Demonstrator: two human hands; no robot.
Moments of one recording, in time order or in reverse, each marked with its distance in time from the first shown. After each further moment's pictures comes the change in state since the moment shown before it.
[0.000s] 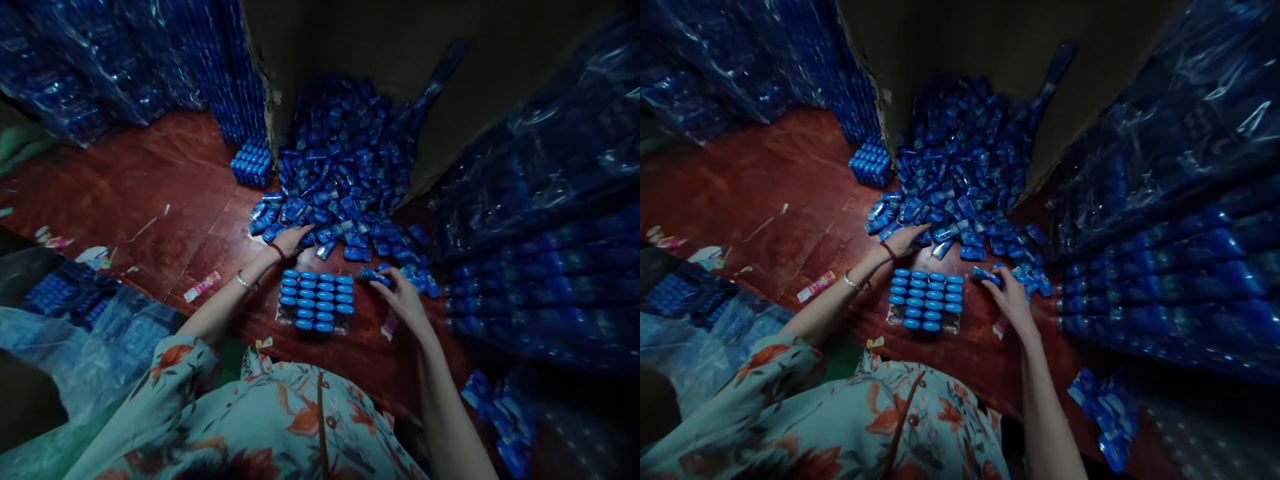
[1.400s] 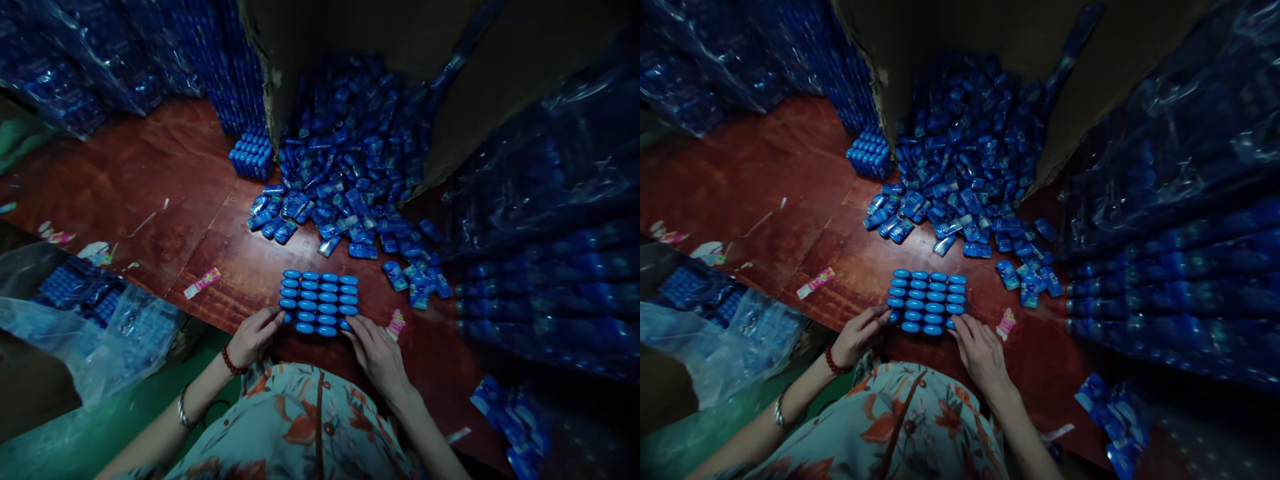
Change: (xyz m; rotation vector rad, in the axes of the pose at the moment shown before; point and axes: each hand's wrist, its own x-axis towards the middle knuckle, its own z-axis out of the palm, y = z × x) left_hand -0.202 0.050 0.039 0.168 0.410 0.319; right_hand -0.096 -0.021 0.050 -0.356 0.107 -0.574
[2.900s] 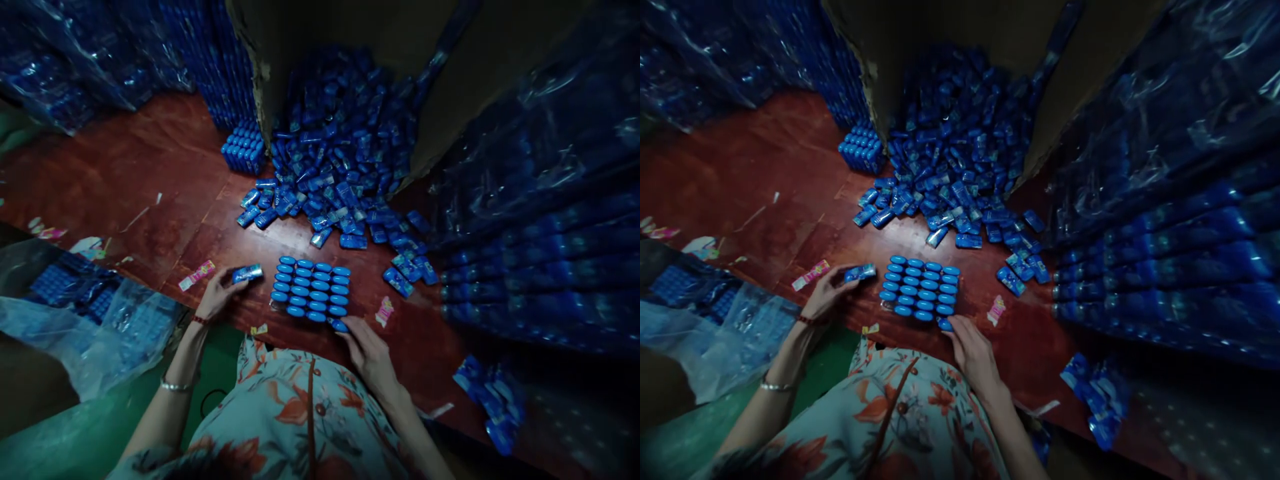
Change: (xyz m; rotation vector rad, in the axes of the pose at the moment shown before) left_hand -0.005 -0.071 -0.007 -0.756 0.180 -1.032; right_hand -0.022 -0.010 -0.003 0.417 0.127 0.156
